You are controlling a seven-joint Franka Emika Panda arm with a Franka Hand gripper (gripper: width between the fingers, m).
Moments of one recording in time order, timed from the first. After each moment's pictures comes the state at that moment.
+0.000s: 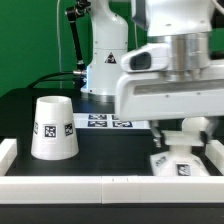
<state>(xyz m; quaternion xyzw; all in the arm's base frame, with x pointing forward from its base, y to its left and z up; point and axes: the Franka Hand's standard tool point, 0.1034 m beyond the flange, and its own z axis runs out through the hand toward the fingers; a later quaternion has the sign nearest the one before) 0.607 0.088 0.053 -1.00 0.04 -0.03 0.05</state>
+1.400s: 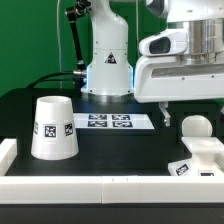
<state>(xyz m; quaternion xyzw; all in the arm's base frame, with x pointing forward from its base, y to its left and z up) 0.535 0.113 0.073 -1.00 0.06 0.00 0.05</state>
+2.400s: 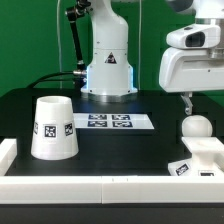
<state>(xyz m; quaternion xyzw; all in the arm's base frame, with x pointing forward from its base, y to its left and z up) 0.491 0.157 0.076 -1.00 -0.05 0.01 0.02</state>
